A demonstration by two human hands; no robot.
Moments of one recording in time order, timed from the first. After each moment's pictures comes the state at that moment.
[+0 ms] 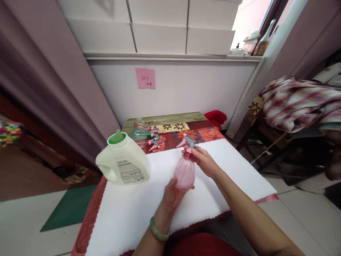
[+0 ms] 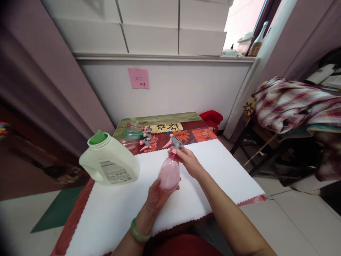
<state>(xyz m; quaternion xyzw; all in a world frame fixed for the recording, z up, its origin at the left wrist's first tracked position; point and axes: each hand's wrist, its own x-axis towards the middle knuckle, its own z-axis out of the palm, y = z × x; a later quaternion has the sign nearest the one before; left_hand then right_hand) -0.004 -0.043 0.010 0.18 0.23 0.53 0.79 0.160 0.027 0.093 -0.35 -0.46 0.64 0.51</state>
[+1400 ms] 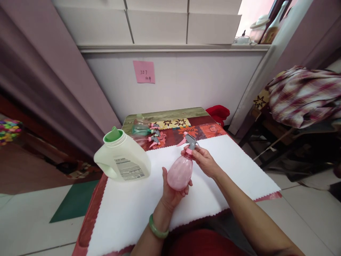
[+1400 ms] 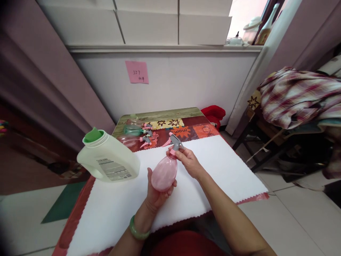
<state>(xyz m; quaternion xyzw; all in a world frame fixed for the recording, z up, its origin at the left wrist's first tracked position) -0.014 -0.038 0.009 0.20 0.19 0.45 0.85 0.160 0.019 0.088 -0.31 -0.50 0.63 0.51</state>
